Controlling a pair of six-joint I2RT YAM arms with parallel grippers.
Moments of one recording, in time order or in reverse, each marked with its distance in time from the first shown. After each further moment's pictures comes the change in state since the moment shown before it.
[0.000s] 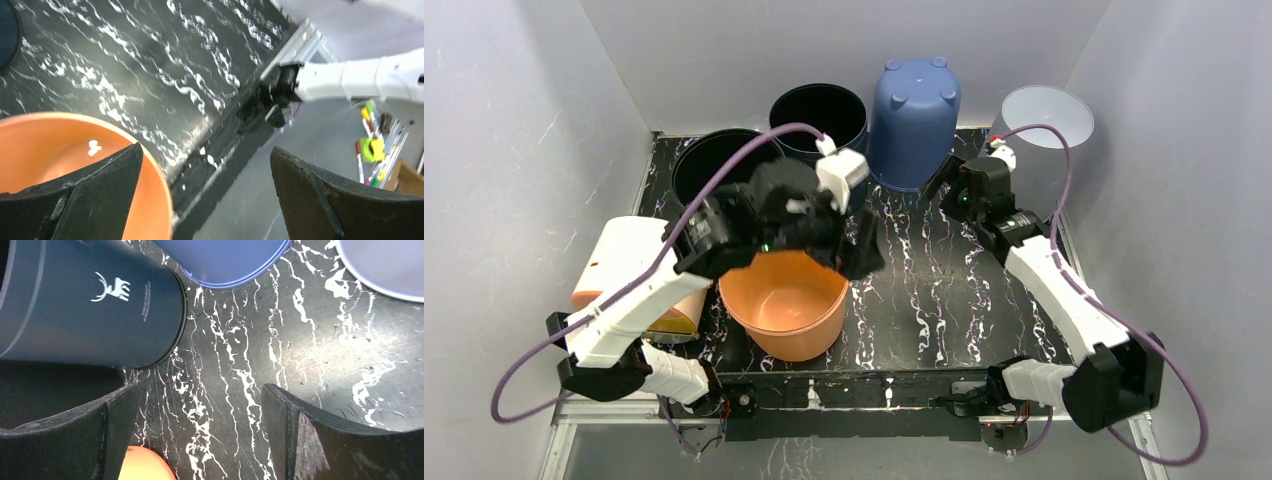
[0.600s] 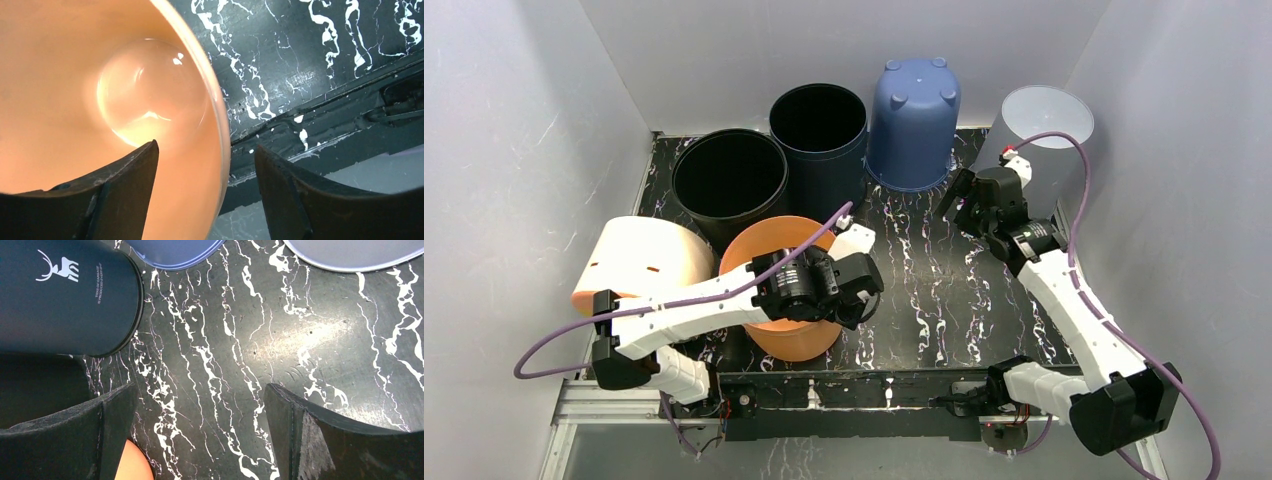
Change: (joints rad) left arm -0.363 0.072 -0.256 -0.275 -0.594 -0.351; right arm 0.000 -0.135 0.015 -0.248 0.098 -0.035
